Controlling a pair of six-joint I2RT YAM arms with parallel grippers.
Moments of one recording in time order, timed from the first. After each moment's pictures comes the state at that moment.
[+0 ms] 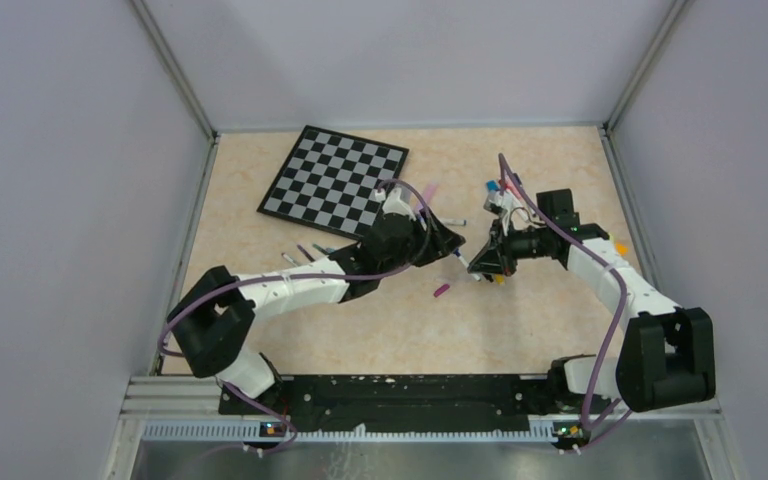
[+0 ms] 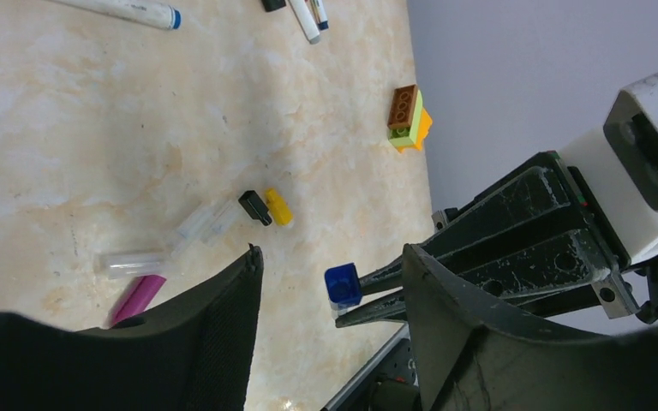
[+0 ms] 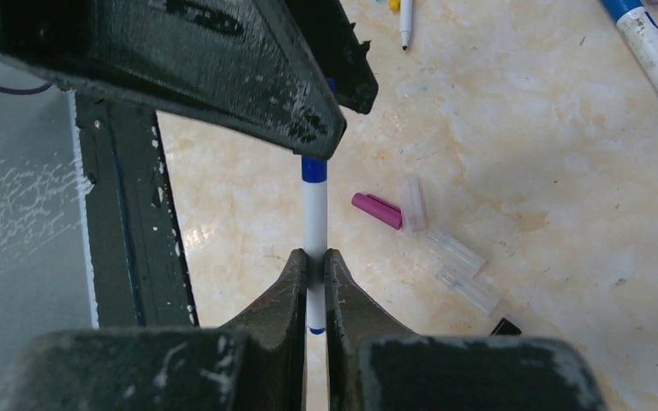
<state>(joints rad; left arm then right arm) -0.92 1.54 0.93 0.27 -0.09 -1.07 0.16 1.28 0.82 -0.52 -1.04 -0.47</state>
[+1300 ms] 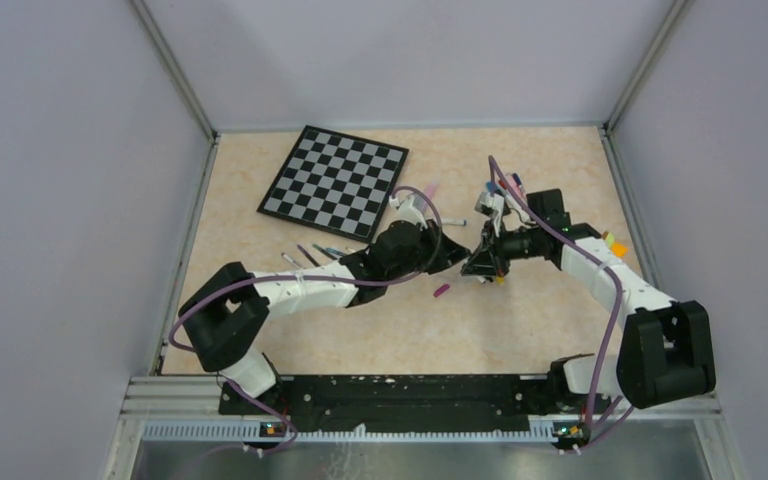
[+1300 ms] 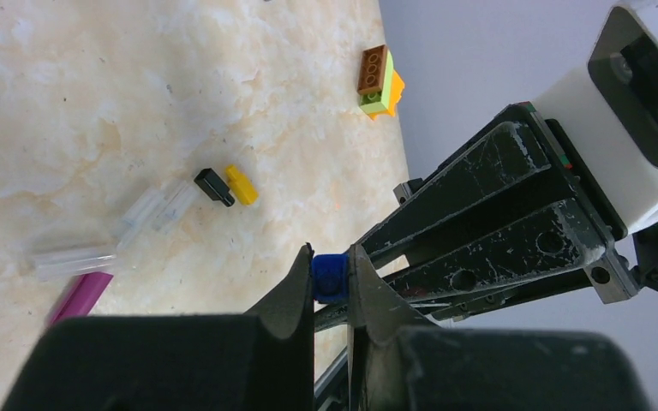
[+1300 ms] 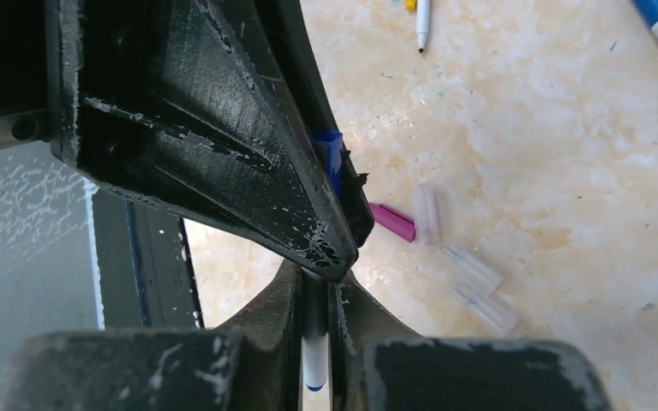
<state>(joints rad) -0.96 1.60 0.93 0.38 -0.03 -1.09 0.22 1.29 0.82 -0.48 -1.01 -0.42</state>
